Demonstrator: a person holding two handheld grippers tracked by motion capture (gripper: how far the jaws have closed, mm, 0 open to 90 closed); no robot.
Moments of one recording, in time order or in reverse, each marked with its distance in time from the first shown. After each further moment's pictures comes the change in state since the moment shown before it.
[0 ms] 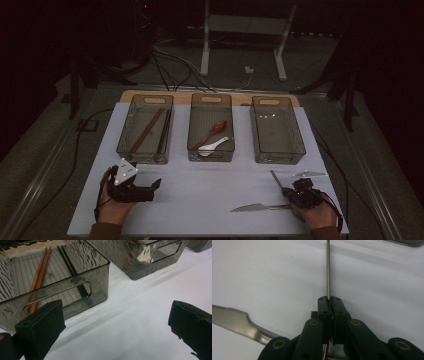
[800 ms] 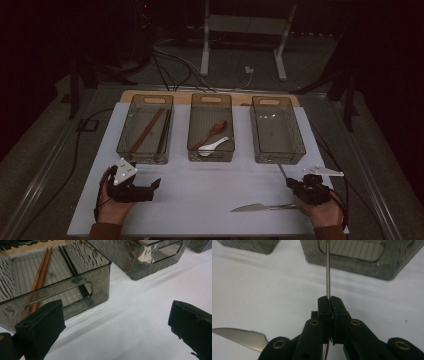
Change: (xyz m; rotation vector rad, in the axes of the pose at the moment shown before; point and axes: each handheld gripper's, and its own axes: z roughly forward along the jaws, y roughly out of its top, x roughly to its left) left arm 0.001 0.000 -0.001 -0.004 0.002 -0.003; right arm -0.002 0.012 -0.030 -0.174 0.014 0.039
